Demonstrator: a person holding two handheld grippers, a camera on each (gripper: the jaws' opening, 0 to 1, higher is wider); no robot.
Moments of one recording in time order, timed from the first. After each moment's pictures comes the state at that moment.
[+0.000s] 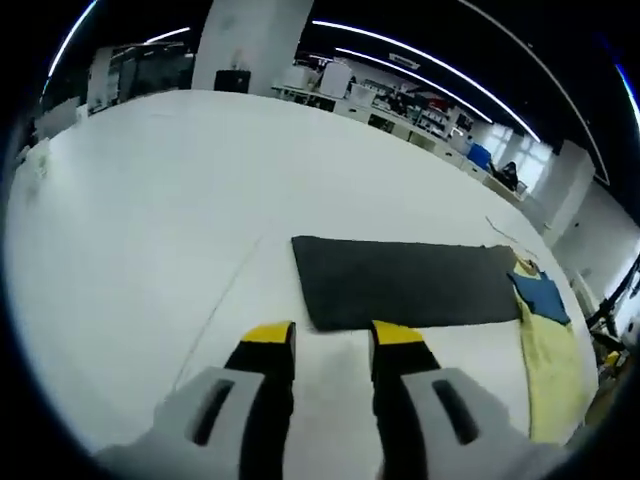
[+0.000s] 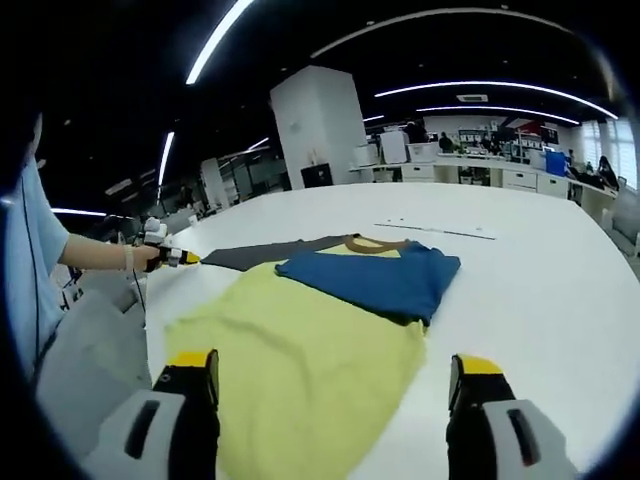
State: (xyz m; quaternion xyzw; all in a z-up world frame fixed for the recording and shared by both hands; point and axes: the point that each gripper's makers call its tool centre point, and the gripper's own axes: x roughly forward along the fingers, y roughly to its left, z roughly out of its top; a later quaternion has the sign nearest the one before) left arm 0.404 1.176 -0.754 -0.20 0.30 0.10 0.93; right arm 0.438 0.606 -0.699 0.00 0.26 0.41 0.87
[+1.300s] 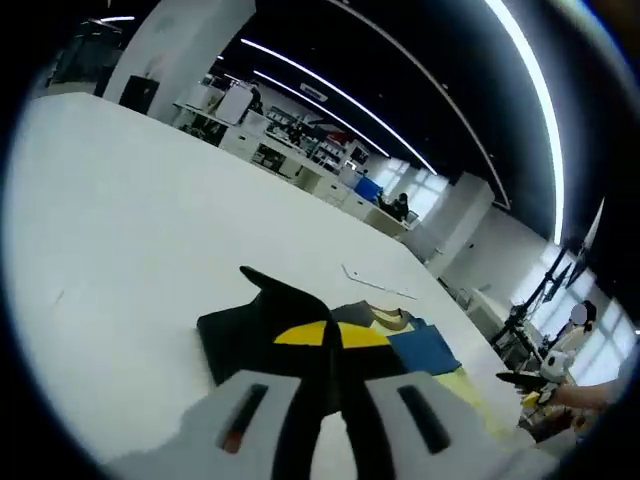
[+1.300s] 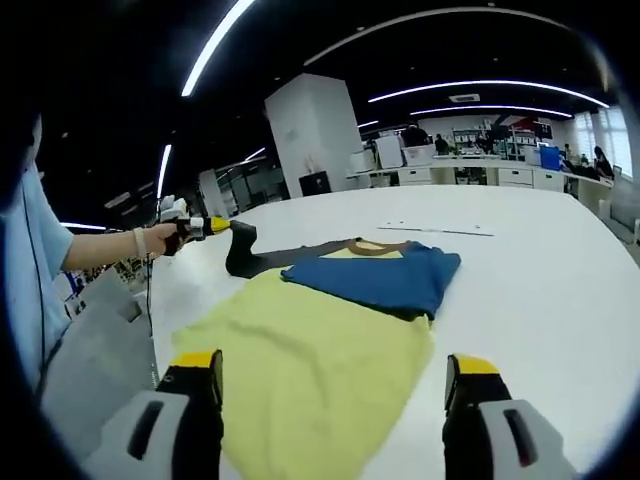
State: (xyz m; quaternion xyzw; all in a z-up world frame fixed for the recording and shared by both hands) left arm 0.526 1.009 -0.648 -0.26 0.18 -0.16 0.94; right arm 0.432 0.601 -0.696 0.03 0.25 0.41 0.88
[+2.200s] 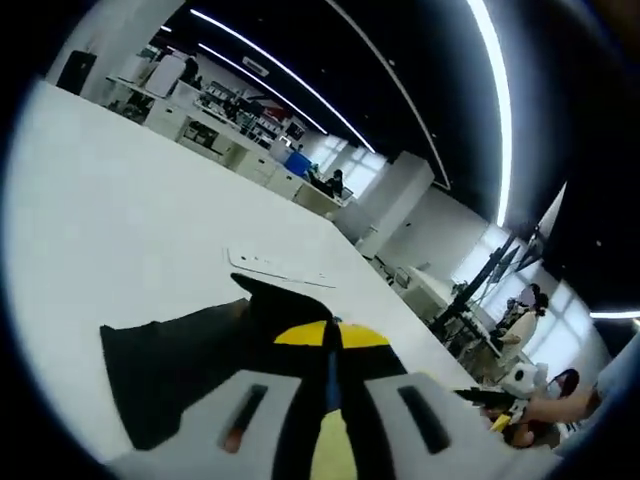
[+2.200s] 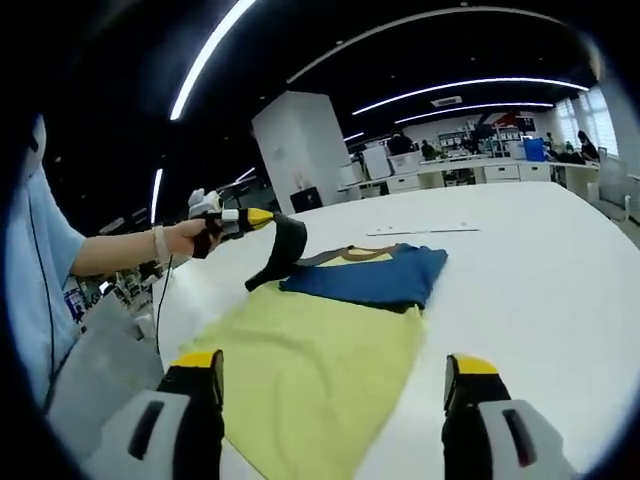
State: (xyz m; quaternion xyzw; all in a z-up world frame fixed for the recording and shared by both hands) left arm 0.582 0.846 -0.624 -0.28 0.18 -0.30 0.89; right arm 0.423 0.579 -0.698 0.07 0.24 0.39 0.89
